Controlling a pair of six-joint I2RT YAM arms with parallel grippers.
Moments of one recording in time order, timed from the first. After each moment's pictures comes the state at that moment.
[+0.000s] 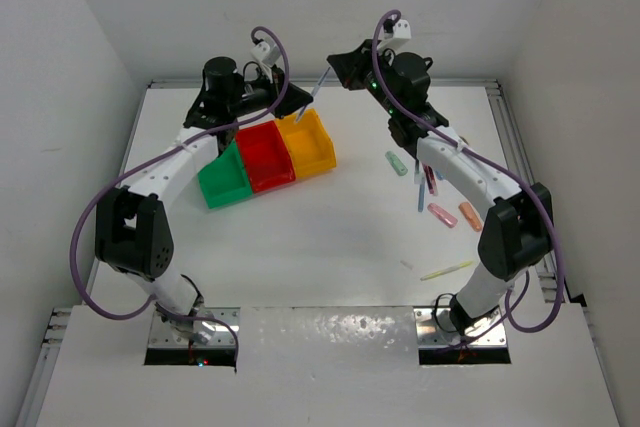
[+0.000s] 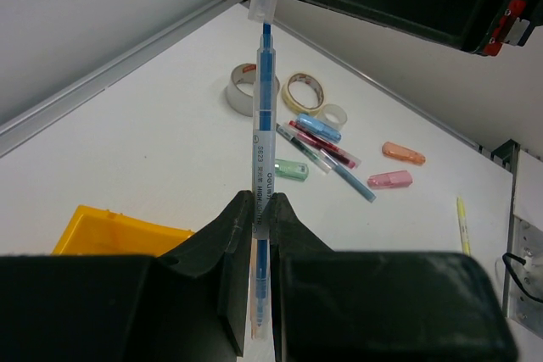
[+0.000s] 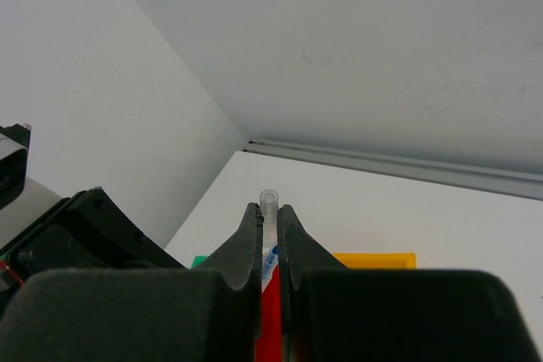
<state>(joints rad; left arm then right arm) -0.28 1.63 1.35 0.18 0.77 -0.19 0.46 1.69 1.41 0.37 -0.10 0.49</state>
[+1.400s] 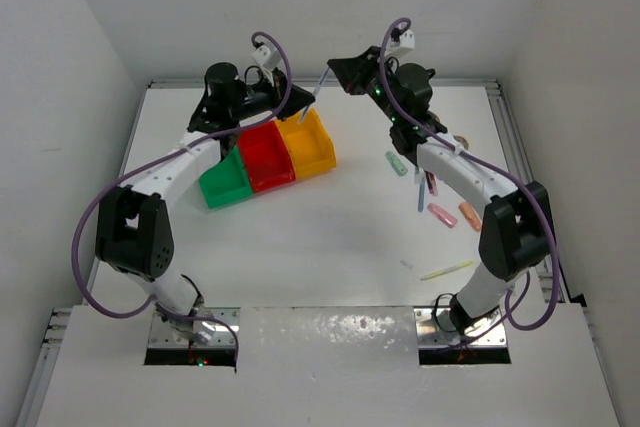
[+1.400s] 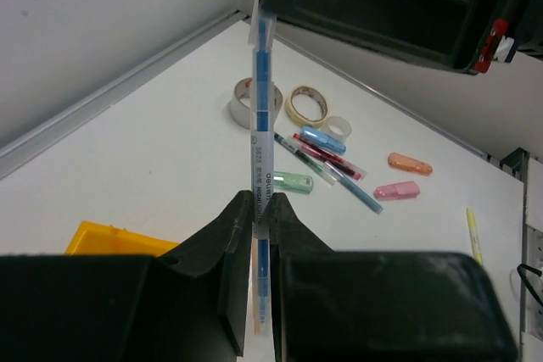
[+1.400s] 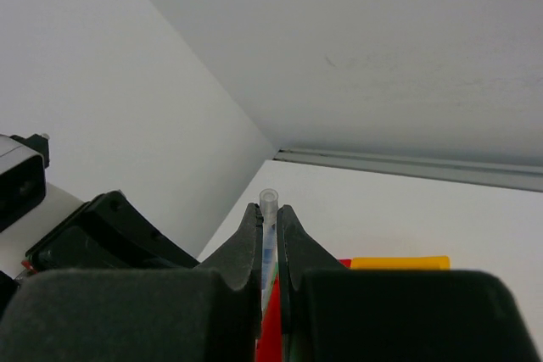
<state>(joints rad) -0.29 1.63 1.30 0.27 0.75 -0.20 0.44 1.68 1.31 0.53 -0.12 0.59</state>
